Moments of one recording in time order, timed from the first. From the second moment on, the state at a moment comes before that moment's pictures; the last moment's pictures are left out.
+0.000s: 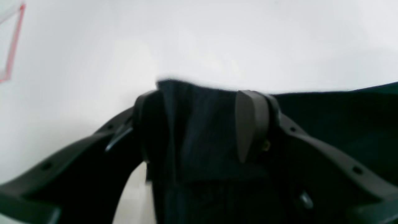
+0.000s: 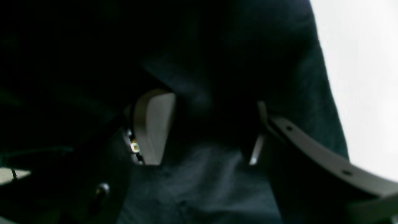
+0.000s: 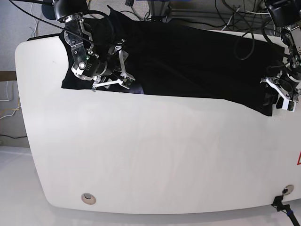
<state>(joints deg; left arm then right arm) 4.5 -26.6 -29.1 75.1 -14.5 -41.8 24.6 -5.8 15.6 -13.3 102.6 14.2 40.4 -71.7</state>
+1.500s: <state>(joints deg) 19.7 -25.4 -34.8 86.8 -11.4 -41.8 21.1 -5.7 15.0 -13.2 102.2 14.3 40.4 -71.0</state>
